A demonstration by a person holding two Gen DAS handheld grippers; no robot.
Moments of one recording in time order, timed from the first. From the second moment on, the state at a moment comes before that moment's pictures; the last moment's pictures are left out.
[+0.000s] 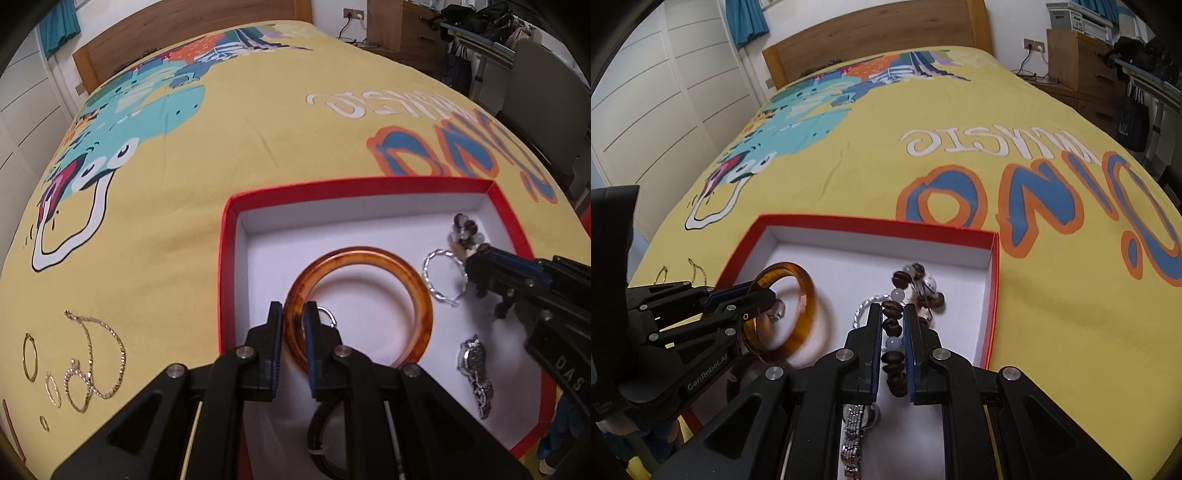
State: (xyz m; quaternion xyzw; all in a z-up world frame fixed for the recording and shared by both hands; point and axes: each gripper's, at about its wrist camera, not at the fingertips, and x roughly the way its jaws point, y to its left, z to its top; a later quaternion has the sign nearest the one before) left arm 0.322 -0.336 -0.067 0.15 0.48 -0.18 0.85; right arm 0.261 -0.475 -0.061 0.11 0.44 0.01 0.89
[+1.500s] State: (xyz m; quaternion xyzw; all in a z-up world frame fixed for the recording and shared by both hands) left arm 0.138 -0.197 0.047 0.11 0.43 -0.16 0.88; right arm 0.076 -0.416 0.041 0.17 0.37 0.03 0.91
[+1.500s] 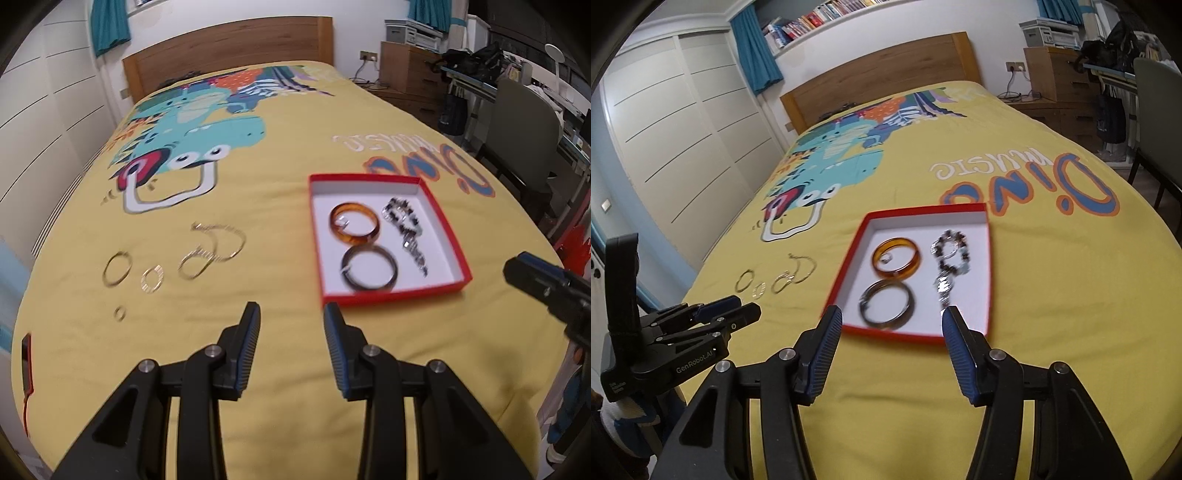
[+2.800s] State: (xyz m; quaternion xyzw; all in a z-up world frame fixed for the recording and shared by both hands) left arm 0.073 0.039 0.006 0.00 0.43 0.00 0.90; right arm 0.050 -0.242 0.032 0.10 0.39 0.11 0.91
